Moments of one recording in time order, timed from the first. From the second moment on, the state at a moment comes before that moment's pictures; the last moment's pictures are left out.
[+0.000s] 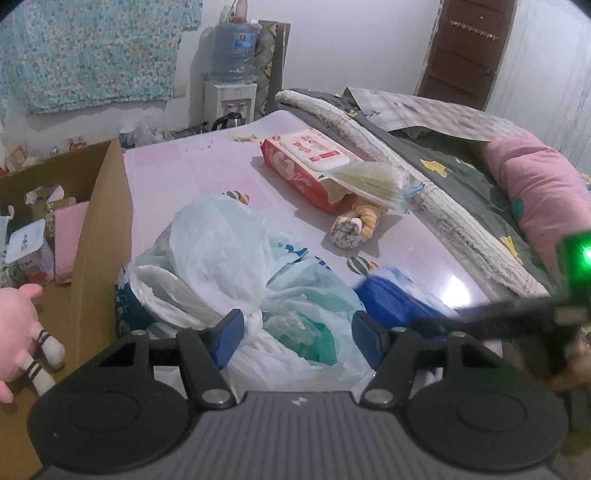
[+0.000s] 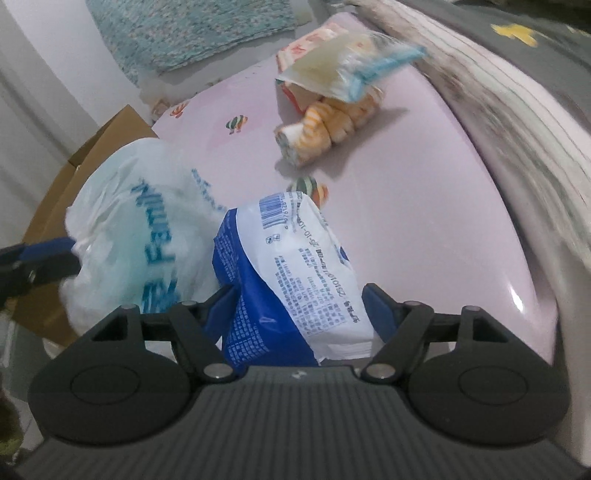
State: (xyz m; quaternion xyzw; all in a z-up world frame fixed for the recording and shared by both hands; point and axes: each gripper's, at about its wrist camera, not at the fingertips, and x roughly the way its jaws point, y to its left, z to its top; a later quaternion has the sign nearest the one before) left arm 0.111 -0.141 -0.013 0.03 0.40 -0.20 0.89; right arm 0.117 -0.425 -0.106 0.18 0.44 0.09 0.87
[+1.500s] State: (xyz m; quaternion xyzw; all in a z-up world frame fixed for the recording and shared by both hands) left arm 0.103 -0.301 -0.084 0.09 0.50 -0.24 0.83; right arm 0.002 -0.507 -0.123 0.44 0.31 0.08 0.84
